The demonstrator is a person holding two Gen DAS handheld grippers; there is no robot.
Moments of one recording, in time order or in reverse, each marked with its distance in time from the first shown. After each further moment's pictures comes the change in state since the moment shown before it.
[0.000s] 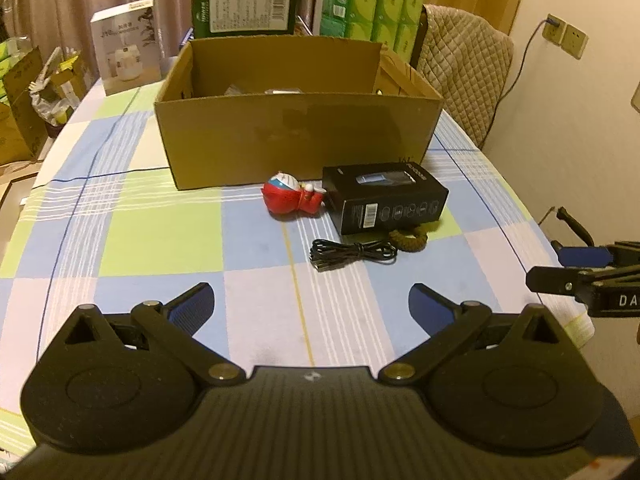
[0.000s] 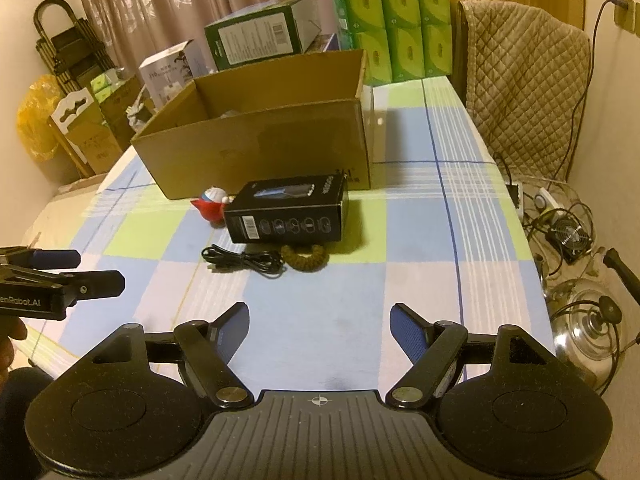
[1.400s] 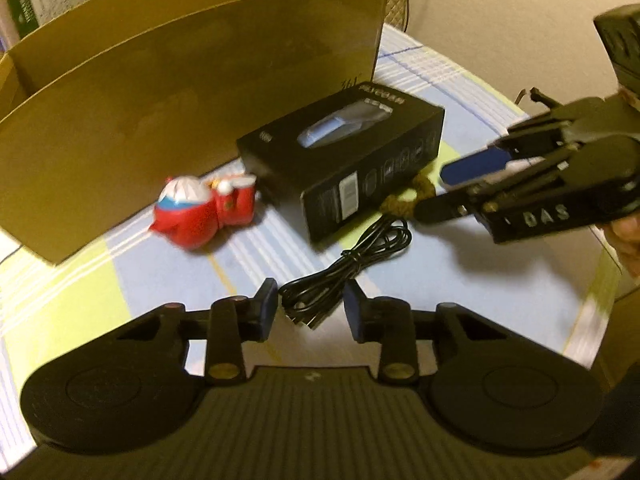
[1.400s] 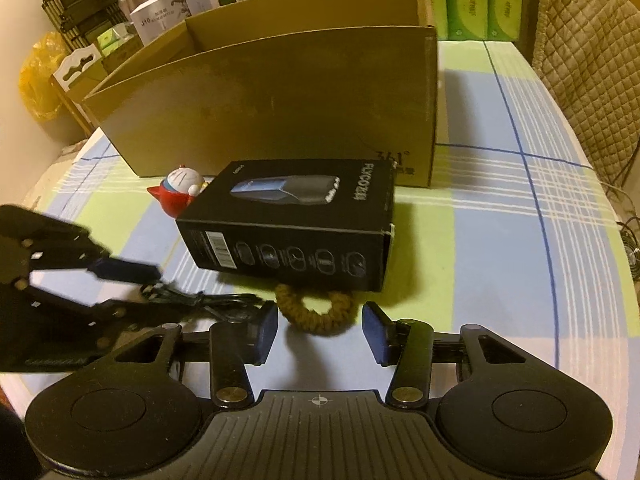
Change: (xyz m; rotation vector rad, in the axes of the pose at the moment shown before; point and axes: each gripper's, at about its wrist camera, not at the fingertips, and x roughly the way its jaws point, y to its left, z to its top) left arm 0.139 -0.009 0.031 0.380 0.188 -0.188; right arm 0.145 -0.003 0.042 -0.077 0.112 0.058
